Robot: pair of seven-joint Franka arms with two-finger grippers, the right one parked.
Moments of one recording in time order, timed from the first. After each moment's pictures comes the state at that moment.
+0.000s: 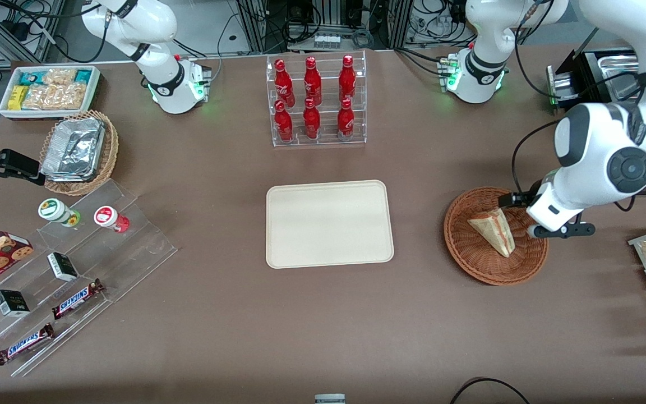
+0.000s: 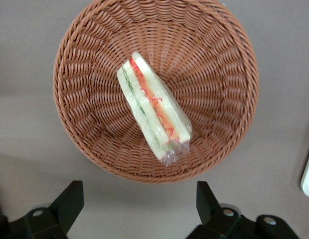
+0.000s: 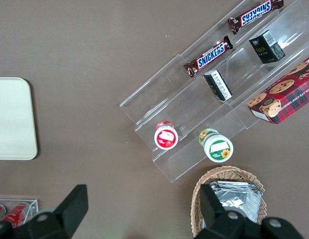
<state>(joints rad) -0.04 0.19 -0.03 -1.98 0.01 1.95 -0.18</state>
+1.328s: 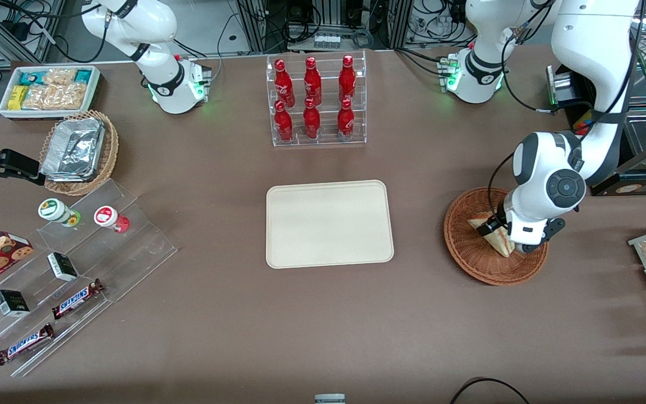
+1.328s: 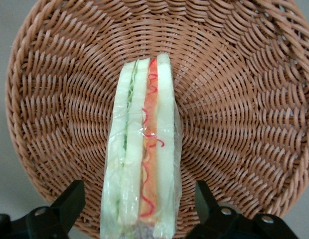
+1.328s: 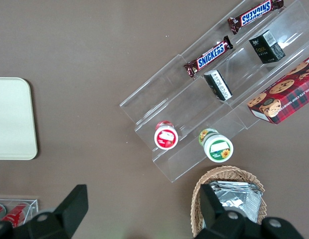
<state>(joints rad) -0.09 0.31 -0.03 -2.12 0.04 2.28 -0.75</state>
